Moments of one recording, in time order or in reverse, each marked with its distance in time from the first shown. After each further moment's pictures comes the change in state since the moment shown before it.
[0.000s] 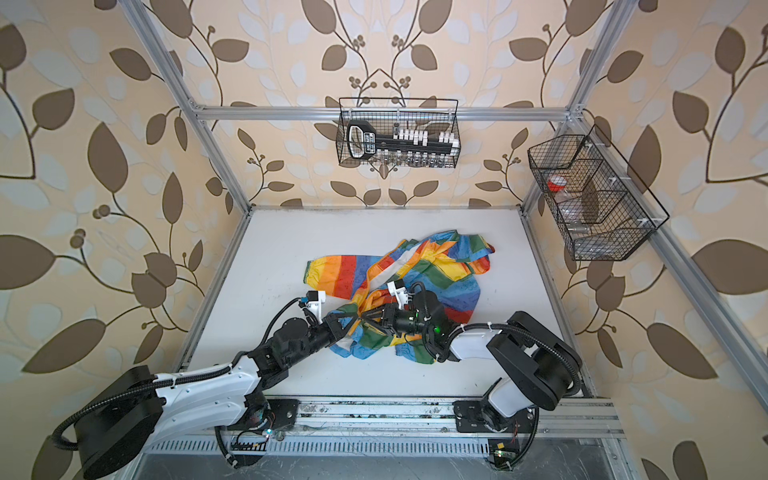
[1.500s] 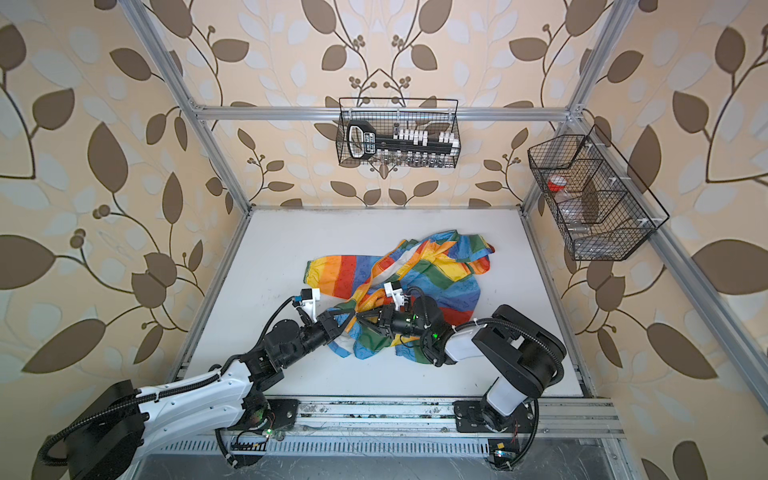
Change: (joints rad) left arm 0.000 -0.124 -0.007 -0.018 -0.007 -0.022; right arm 0.042 0.074 -0.014 0.218 0.023 0.113
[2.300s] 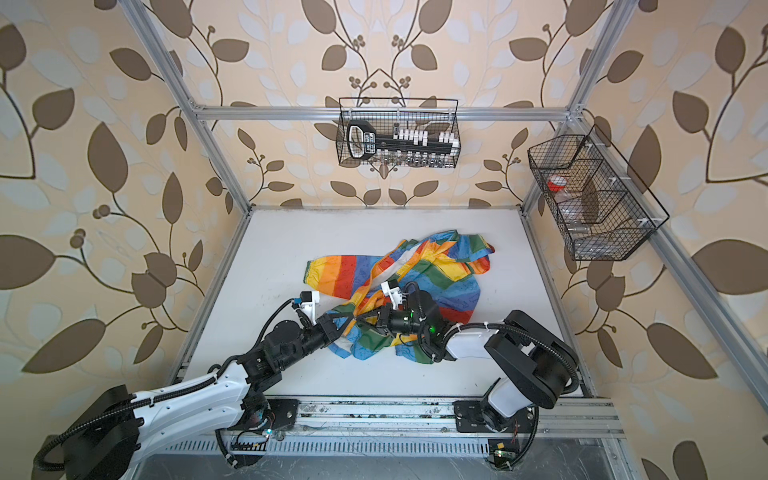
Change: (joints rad) left arm 0.000 -0.037 -0.004 -0.109 -0.002 0.015; right arm 0.000 -0.077 0.065 -0.282 -0.013 -0.145
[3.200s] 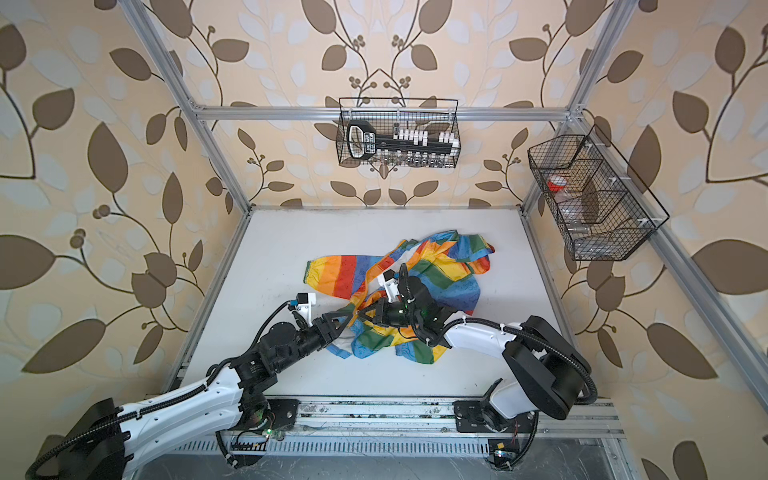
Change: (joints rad) left arm 0.000 -0.102 0.002 -0.109 -0.004 -0.038; right arm -0.009 -0.089 0.174 -0.492 0.085 -0.321
